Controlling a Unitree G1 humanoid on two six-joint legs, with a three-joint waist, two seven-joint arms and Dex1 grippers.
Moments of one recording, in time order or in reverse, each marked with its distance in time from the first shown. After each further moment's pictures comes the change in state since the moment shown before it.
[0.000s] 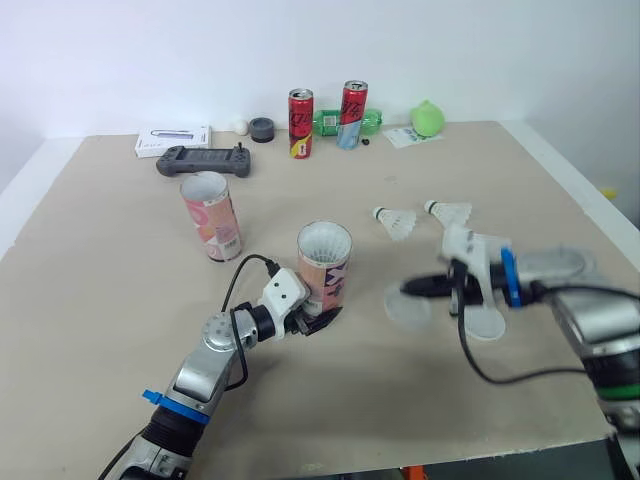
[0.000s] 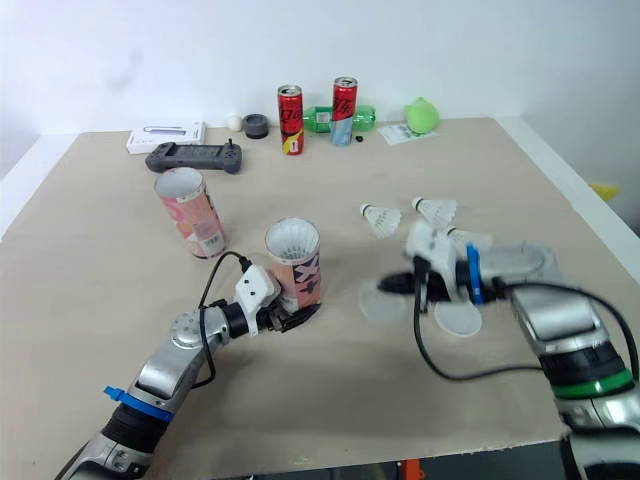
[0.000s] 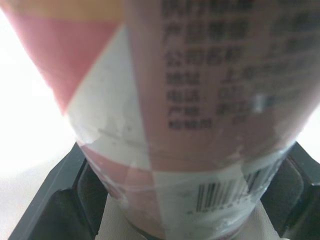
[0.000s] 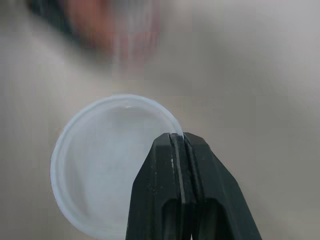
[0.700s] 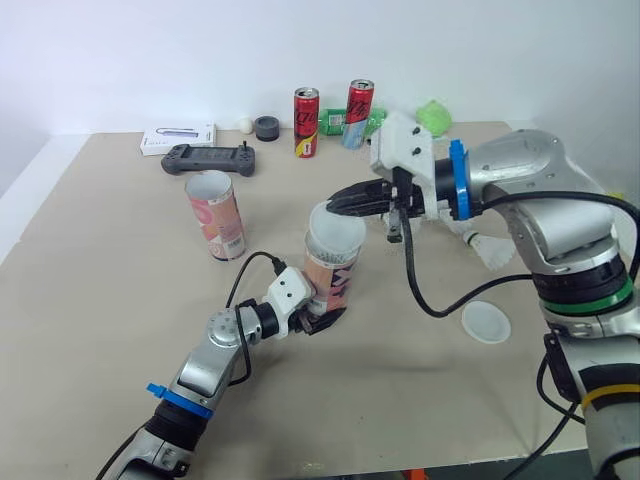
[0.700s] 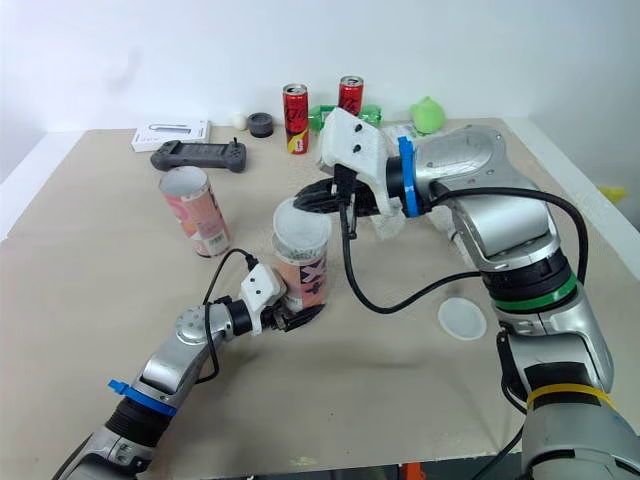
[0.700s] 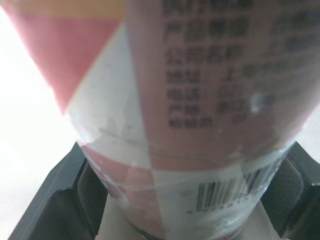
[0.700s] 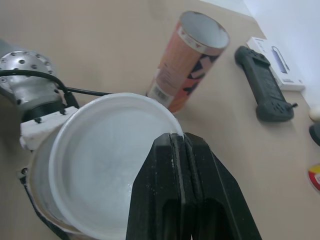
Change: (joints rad) left arm -0.022 0.000 -0.018 0.014 0.011 -0.002 -0.007; right arm -0.352 0.143 0.210 -0.020 -0.097 0.004 -0.028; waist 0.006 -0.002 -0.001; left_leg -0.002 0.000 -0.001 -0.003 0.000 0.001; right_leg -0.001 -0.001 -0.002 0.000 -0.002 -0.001
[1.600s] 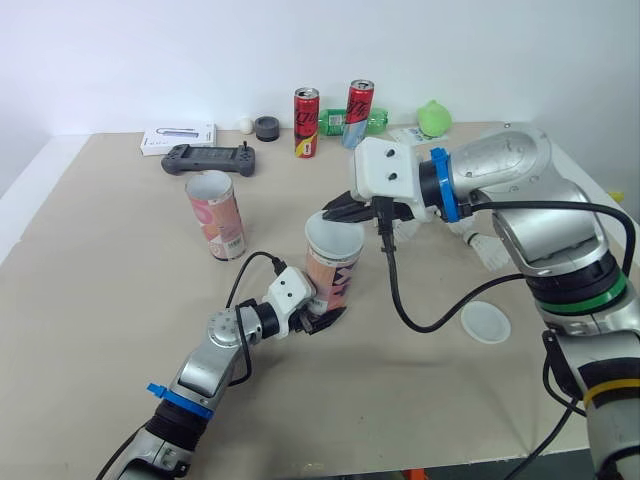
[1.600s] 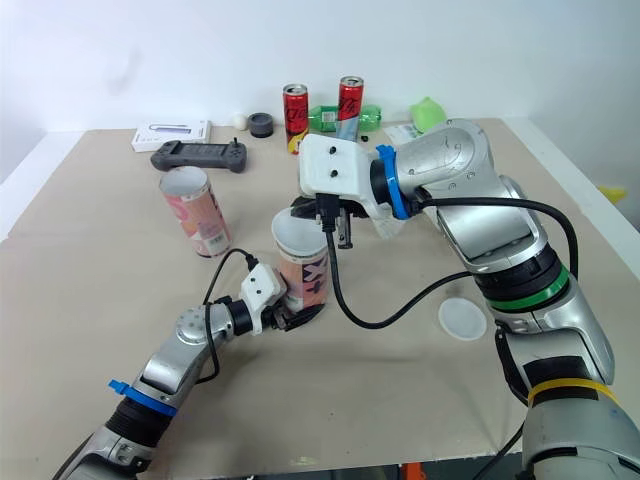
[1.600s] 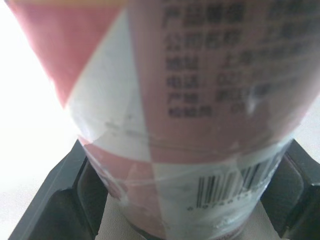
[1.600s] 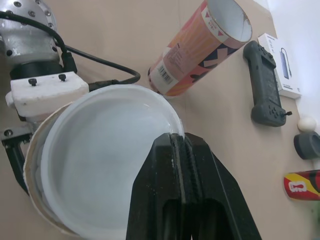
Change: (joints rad) left arm -0.001 0.000 -0.002 -0.001 0.002 0.003 0.006; right arm -0.041 -0.018 0.089 -0.020 -0.174 -0.110 0.070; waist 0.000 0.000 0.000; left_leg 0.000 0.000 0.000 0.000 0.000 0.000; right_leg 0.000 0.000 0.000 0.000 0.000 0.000
